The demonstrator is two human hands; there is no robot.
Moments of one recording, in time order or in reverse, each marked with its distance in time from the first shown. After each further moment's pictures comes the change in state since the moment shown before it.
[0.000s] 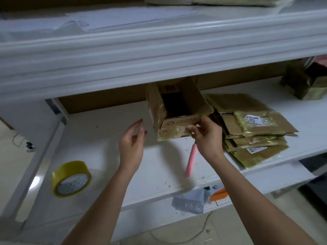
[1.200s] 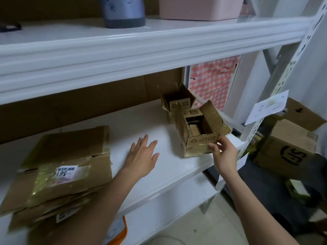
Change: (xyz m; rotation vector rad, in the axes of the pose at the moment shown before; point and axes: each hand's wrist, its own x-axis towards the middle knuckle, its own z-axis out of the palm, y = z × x) left_hand -0.054 0.032 0.614 1.210 -0.757 0.308; right_hand 0.135 0.300 -0.559 -0.124 0.404 0.246
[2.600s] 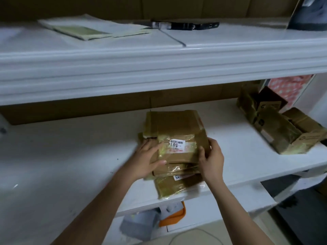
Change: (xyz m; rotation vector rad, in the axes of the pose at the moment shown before) left_hand -0.186 -0.286 -0.028 -0.349 0.045 -0.085; right_hand -0.216 -0.142 0.247 -0.105 -0.188 -0.175
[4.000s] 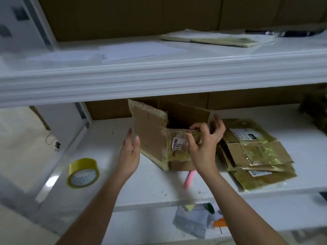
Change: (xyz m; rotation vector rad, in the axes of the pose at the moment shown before) left_hand -0.180 -0.170 -0.135 -0.397 0.615 -0.314; right_hand -0.126 -0.211 0.158 0.346 -0.032 -0.356
